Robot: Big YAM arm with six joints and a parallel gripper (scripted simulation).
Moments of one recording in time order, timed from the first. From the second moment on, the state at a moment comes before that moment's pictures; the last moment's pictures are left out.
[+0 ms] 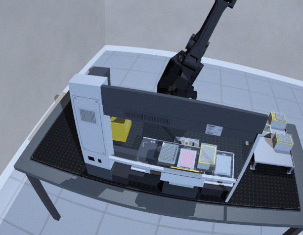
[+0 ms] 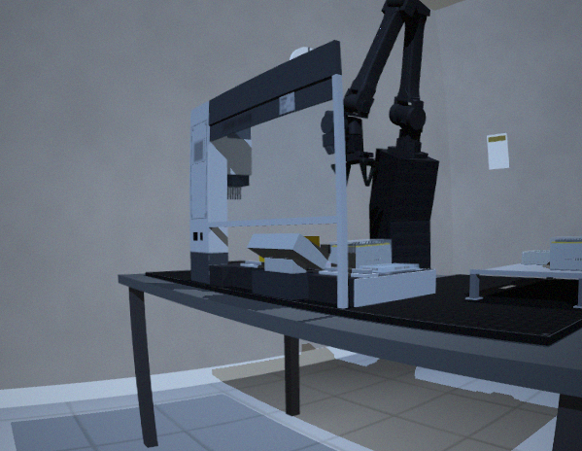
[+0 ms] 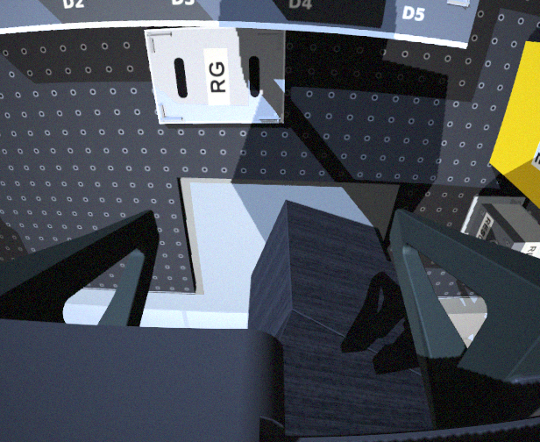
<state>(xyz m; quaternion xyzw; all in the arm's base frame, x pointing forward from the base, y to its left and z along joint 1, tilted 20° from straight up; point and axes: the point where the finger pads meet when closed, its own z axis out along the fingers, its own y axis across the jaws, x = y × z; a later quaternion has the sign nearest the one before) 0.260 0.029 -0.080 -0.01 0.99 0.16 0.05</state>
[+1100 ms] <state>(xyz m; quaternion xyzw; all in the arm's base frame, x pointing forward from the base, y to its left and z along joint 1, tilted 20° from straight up) 0.253 0.130 -0.067 0.01 0.99 0.16 0.06</state>
